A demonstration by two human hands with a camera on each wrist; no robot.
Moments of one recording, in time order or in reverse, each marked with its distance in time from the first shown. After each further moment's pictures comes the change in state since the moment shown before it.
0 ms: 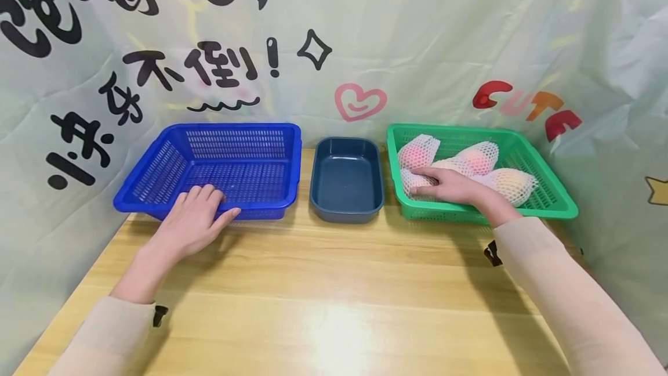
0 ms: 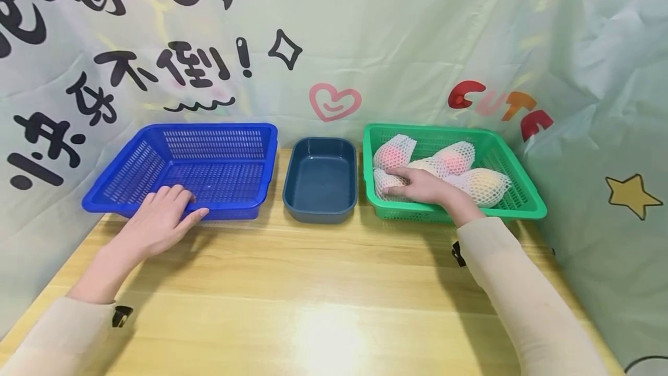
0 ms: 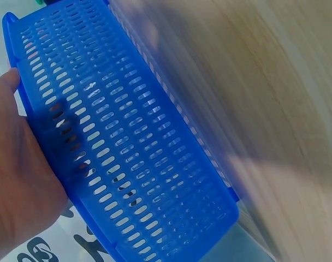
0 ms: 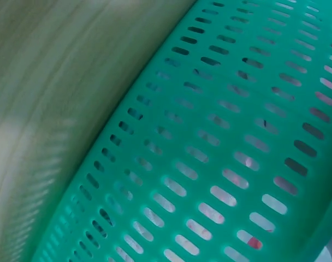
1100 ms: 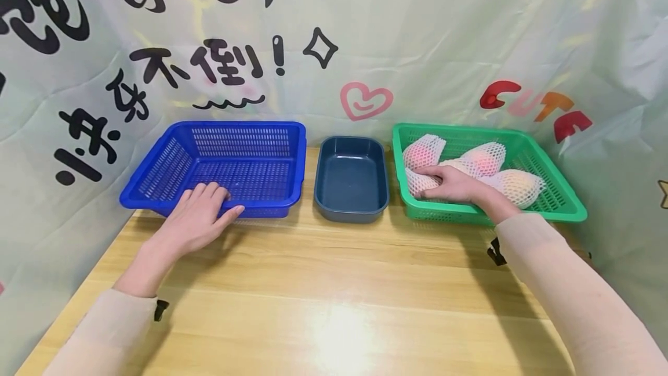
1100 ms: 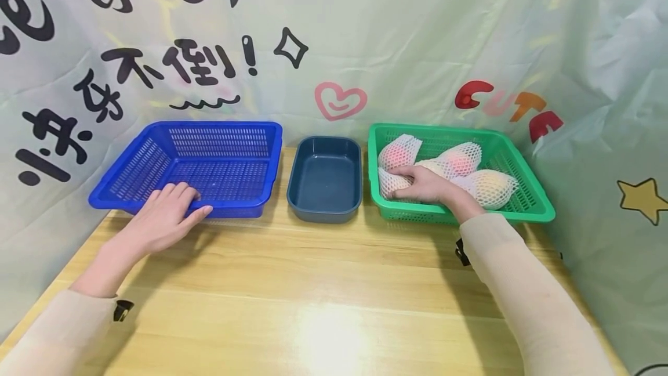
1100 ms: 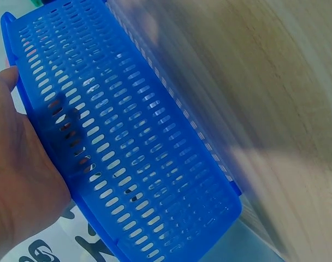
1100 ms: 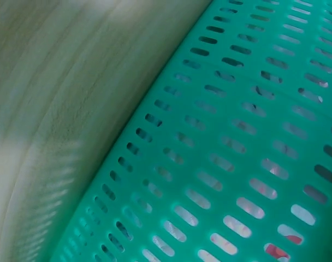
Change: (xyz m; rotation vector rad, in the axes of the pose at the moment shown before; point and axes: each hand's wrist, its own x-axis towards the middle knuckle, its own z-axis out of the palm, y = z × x) left_hand 0.001 -0.002 -0.001 -0.030 -0.031 -0.014; right_hand 0.012 0.014 0.001 0.093 0.020 -0.051
